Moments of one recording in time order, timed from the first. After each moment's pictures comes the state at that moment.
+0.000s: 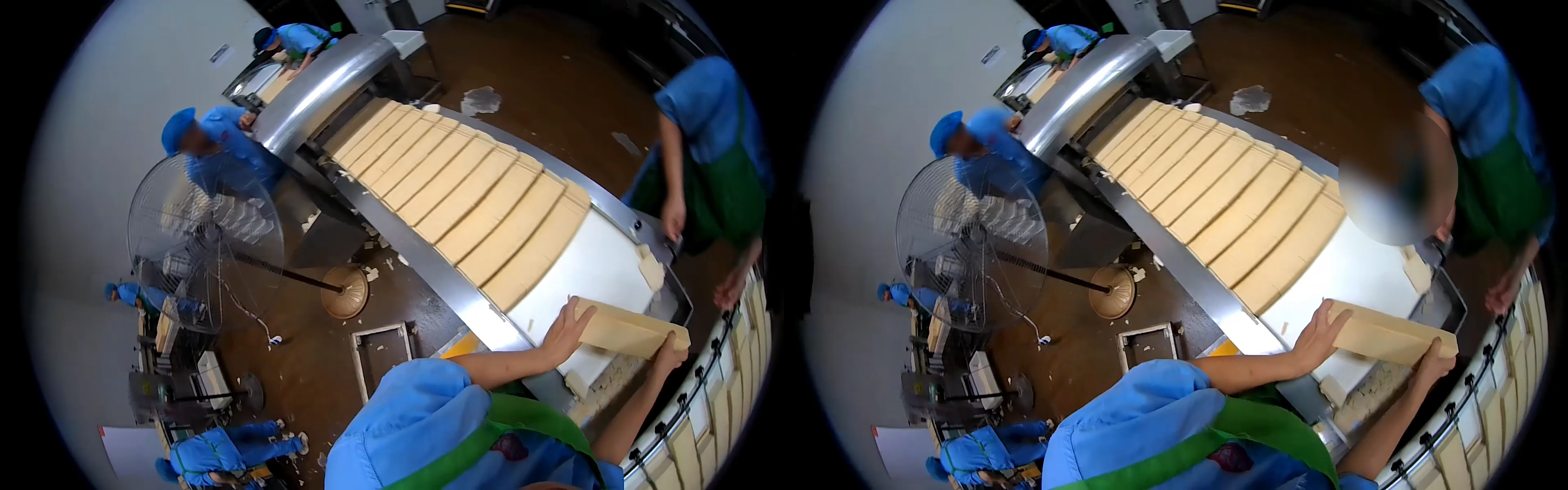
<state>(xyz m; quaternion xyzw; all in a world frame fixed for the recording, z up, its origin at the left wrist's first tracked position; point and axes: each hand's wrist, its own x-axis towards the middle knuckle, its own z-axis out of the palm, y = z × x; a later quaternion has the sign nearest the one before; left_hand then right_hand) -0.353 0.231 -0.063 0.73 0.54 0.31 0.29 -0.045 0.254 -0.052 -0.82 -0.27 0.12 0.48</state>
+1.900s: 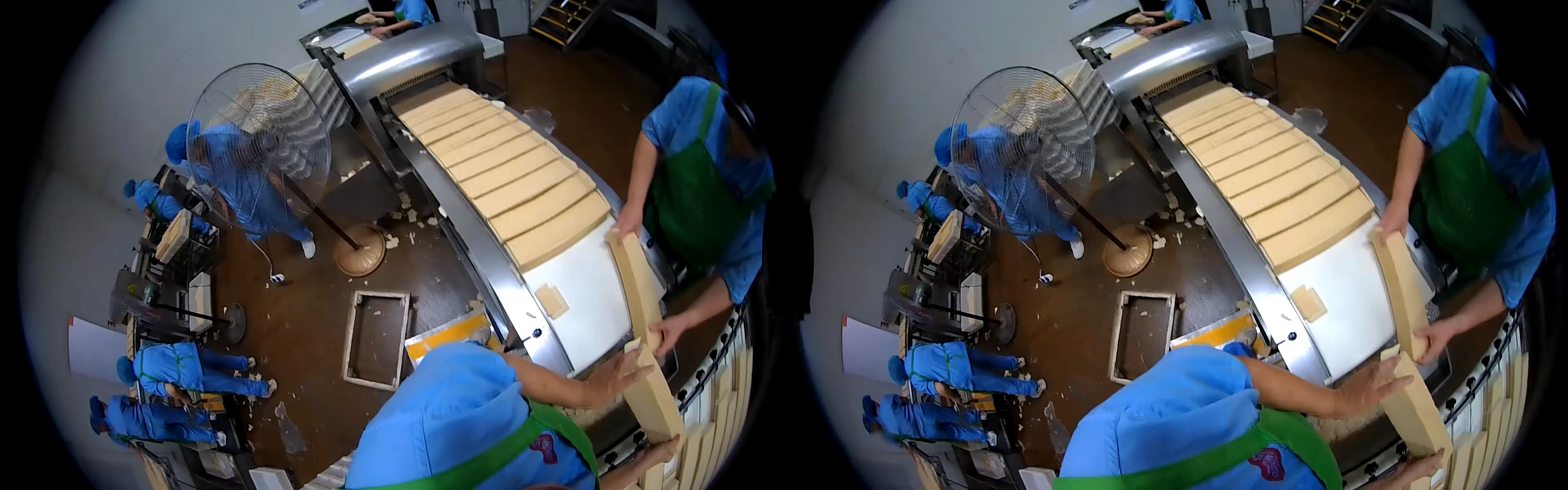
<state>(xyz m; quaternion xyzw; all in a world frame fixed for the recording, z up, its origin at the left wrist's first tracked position) -0.252 0.142 0.020 0.75 0.42 0.47 0.20 0.091 0.098 0.021 -0.75 -0.14 0.15 0.63</state>
